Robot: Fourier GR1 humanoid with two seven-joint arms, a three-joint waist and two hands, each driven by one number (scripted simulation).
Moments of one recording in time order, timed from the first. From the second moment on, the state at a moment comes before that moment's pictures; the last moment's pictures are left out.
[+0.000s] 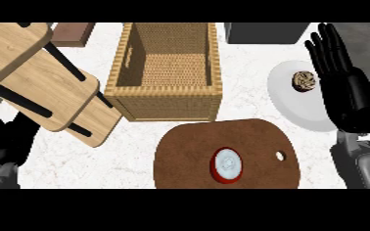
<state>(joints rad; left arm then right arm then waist) -0.04 0.53 -0.01 -1.28 0.42 0.24 0.19 -0.27 -0.37 0.07 -1.70 -0.23 -0.15 0.02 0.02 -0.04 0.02</state>
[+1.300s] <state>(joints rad) -0.05 0.58 -0.08 -1.38 0.29 0.20 0.11 -0.26 -0.56 0.19 -1.80 -0.05 0.49 -0.41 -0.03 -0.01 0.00</state>
